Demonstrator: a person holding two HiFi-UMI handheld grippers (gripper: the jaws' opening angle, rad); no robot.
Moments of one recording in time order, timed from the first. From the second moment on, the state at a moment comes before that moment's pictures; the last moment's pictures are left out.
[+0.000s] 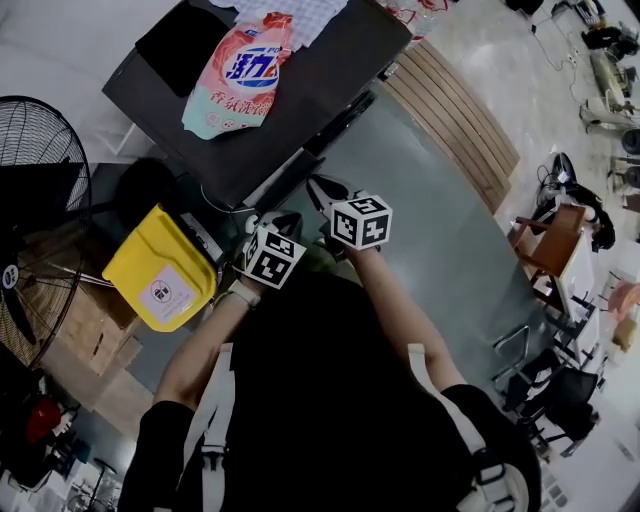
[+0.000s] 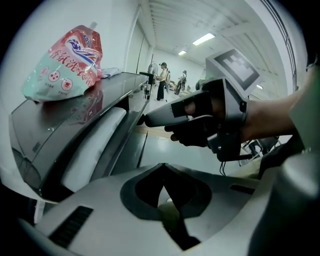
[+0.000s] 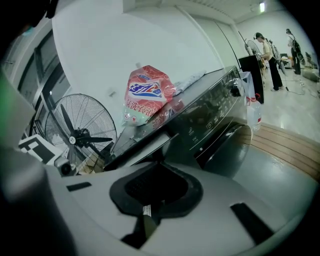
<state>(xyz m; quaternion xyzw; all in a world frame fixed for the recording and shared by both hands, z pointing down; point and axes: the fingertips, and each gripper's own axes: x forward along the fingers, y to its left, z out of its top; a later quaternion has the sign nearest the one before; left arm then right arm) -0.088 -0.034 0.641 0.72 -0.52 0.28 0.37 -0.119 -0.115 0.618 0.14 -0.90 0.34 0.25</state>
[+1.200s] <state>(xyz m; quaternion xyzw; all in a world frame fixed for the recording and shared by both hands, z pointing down) -0.138 -0.042 0.637 0.70 -0.56 0.27 0.36 -0.158 -0.121 0.614 0.14 -0.90 0.33 0.24</state>
